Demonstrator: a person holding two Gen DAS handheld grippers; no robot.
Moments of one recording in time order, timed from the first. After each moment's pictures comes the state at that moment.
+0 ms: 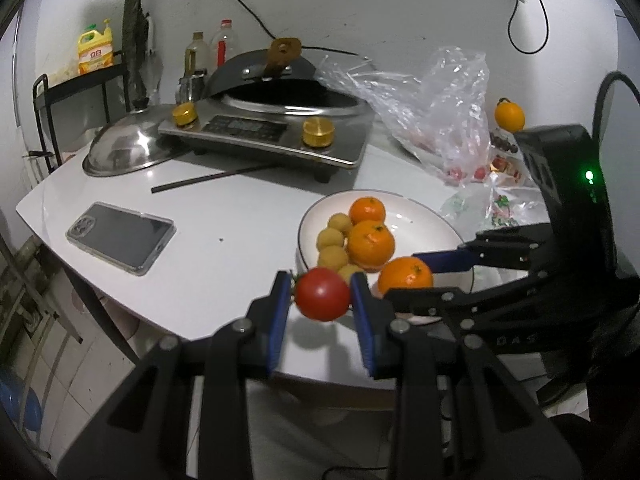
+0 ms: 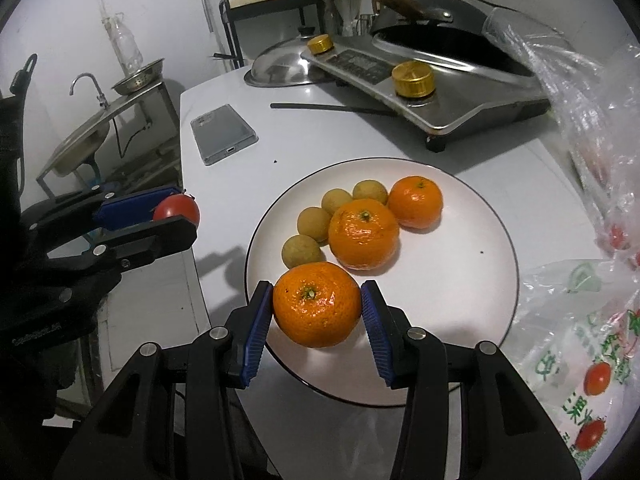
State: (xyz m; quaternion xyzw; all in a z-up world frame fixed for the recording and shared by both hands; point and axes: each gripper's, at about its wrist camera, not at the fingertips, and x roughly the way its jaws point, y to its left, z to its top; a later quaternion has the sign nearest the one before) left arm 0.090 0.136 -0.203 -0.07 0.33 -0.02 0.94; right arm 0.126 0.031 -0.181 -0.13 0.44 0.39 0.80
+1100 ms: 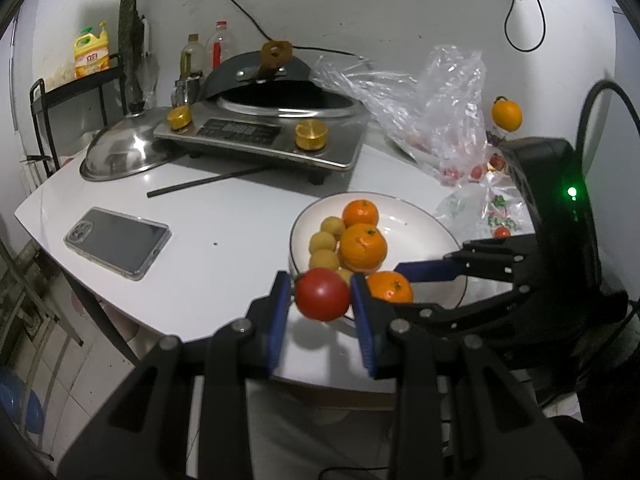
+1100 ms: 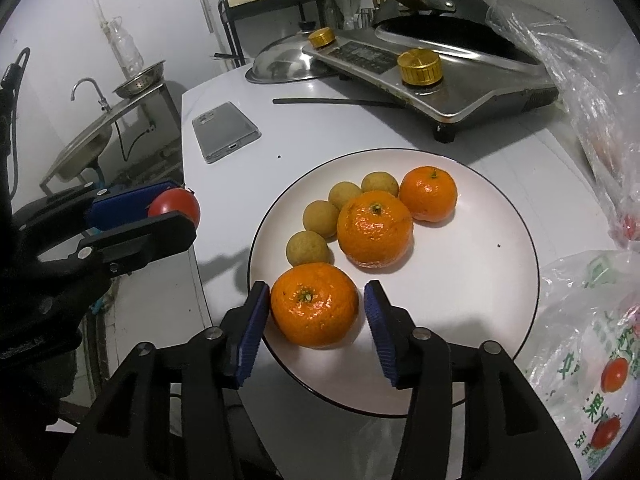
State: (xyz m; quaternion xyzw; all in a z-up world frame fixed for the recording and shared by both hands) left arm 0.091 0.130 -0.197 -0.06 0.33 -0.03 0.94; right arm 0.128 0.032 -0.188 -0.12 0.45 0.40 0.79
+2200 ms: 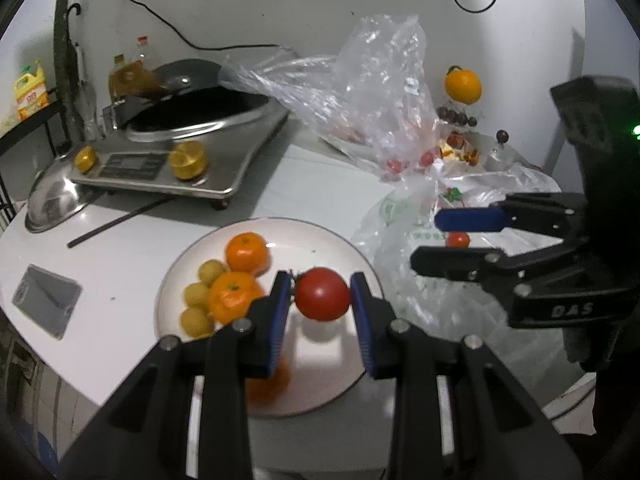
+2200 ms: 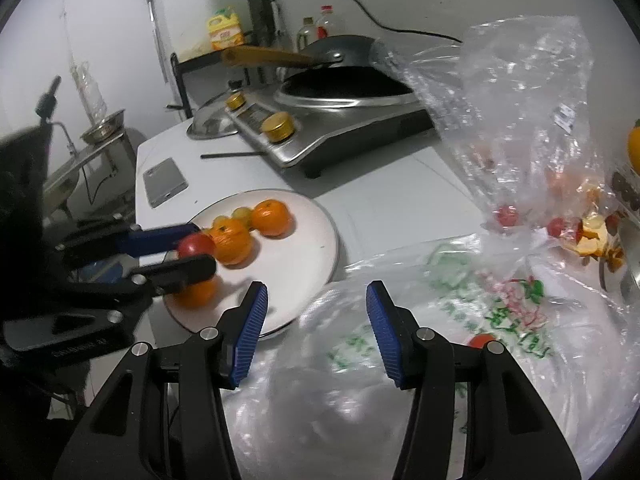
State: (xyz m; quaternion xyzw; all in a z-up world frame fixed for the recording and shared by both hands) left arm 0.161 0.029 -0.193 -0.01 0.34 -0.09 0.93; right arm 0.147 -0.094 -0.140 -0.08 0.39 0.33 0.86
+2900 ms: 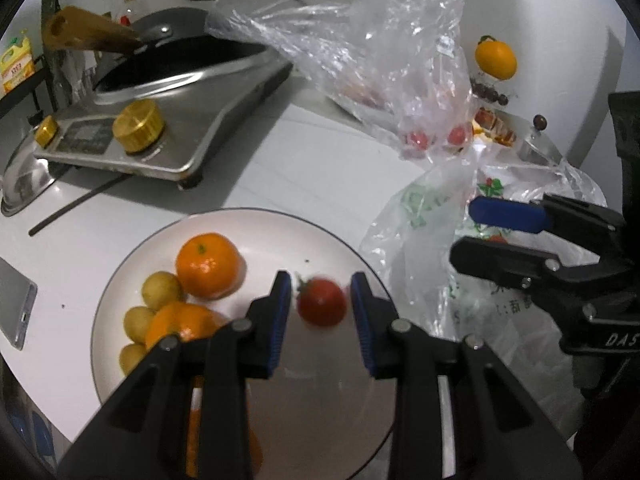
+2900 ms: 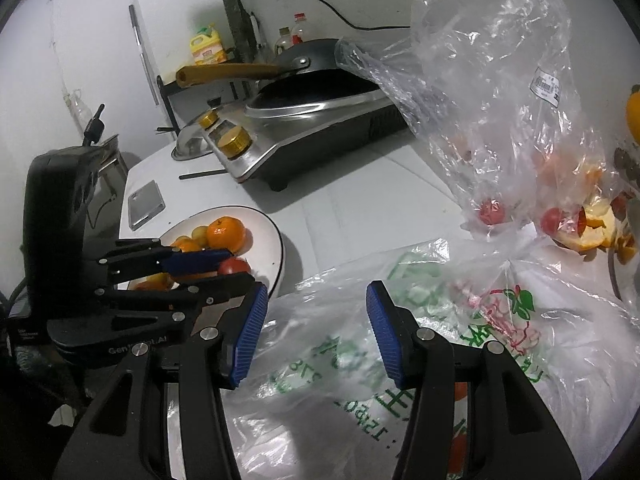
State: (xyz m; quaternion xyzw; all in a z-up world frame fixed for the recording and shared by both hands) left arm 0.234 0.017 -0.230 -0.03 0.41 -0.08 0.91; right arm 0.186 -0.125 -0.160 -0.04 0.39 0.33 0.86
